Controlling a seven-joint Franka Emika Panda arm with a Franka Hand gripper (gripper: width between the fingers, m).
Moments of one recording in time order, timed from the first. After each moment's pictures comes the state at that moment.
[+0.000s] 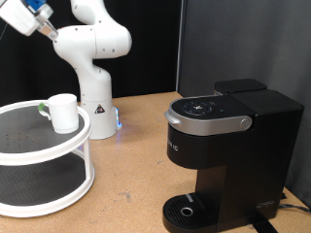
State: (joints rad) arm -0.03 -0.76 -0.69 -2.45 0.26 1.54 -1.14
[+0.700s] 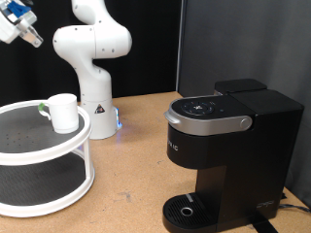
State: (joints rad) arm -0.06 -0.76 -0.76 -2.46 0.19 1.57 -1.17
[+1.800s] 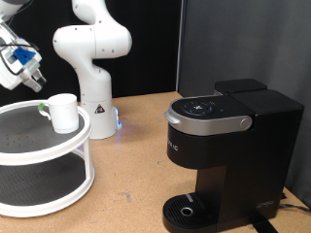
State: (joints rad) arm -0.07 -0.72 -0.87 -2.68 0.08 1.87 -1.24
